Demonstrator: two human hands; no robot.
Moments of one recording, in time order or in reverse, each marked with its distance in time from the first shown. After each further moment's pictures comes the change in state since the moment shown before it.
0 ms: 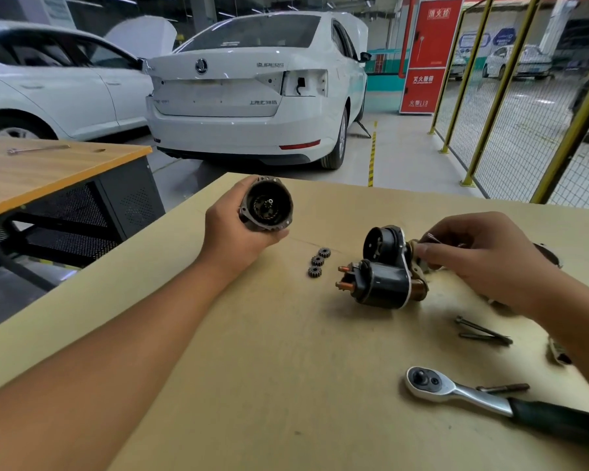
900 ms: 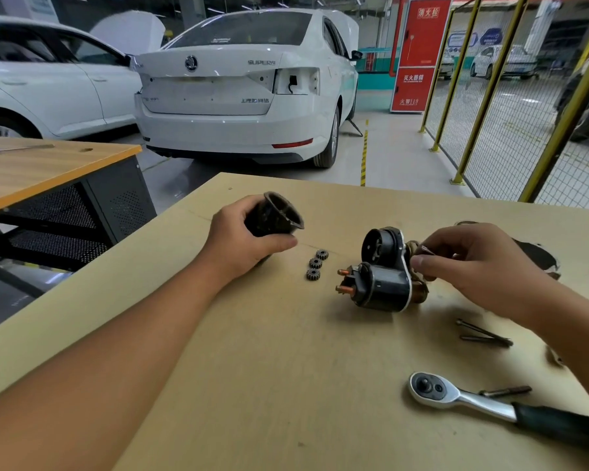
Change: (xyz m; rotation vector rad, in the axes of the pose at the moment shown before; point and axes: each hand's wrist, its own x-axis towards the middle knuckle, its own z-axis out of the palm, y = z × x) left_hand 0.006 -0.004 0.001 -0.125 -0.210 -0.242; right_hand -0.006 -0.001 0.007 -0.047 -0.028 0.015
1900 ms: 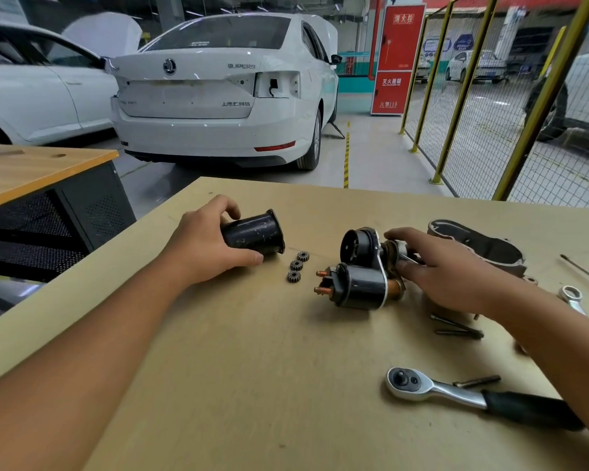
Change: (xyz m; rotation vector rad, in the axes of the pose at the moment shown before) left_hand 0.004 0.003 -0.023 0.418 -0.105 -0.076; right_hand 0.012 0.027 0.005 -0.356 -0.185 0.152
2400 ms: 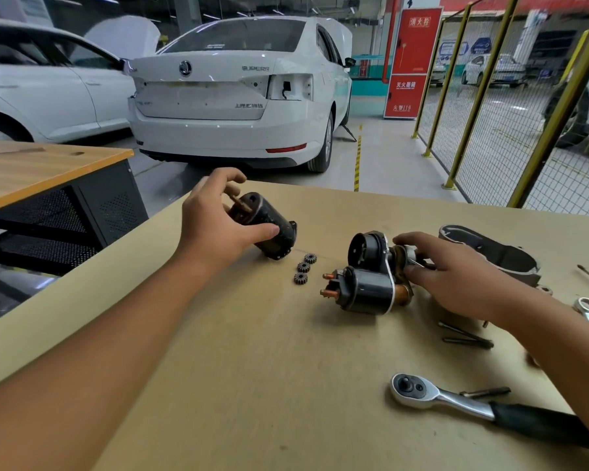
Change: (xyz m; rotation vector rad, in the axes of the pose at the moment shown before) left_hand -0.002 0.022 0.007 -0.185 0.358 0.104; right_hand 0.005 0.005 0.002 0.050 0.030 -0.009
